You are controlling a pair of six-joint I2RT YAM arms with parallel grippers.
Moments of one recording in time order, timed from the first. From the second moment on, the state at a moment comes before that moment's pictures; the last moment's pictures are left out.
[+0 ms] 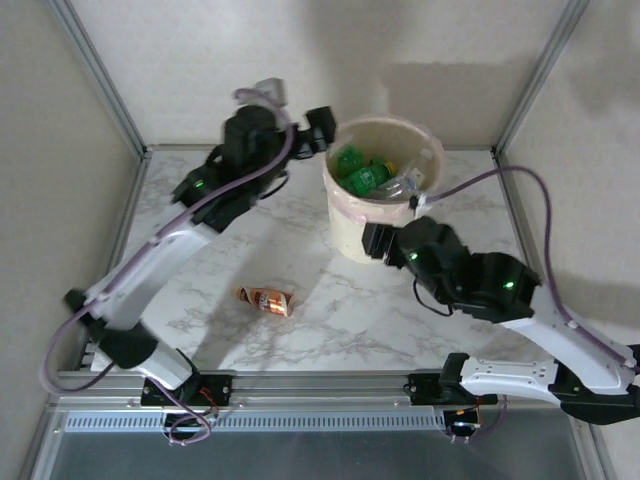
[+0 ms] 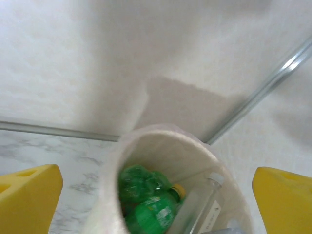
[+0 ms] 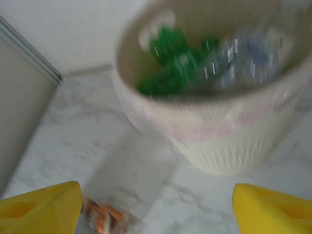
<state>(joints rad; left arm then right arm) -0.71 1.46 1.81 -0.49 -0.38 -0.57 1.10 1.04 1.53 -1.02 0.63 0.76</state>
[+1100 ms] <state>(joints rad) -0.25 1.05 0.91 -0.42 -0.09 -0.71 0.68 1.31 1.65 -0.90 0.49 0.62</state>
